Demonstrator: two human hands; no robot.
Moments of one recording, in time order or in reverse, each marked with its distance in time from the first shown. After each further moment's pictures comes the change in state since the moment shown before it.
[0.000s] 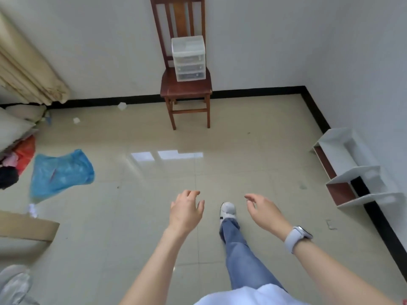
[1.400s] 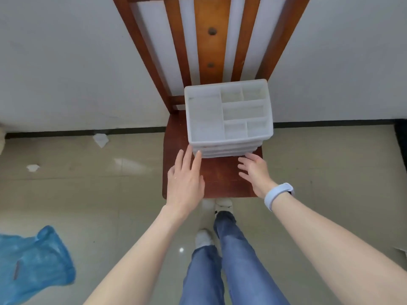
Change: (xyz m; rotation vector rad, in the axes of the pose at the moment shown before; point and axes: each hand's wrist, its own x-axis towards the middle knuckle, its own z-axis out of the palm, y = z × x) left_hand 0.972 -0.074 -0.235 0.164 -0.033 0.054; right_hand 1.002 -0.281 -0.154 1.041 -0.044 0.547
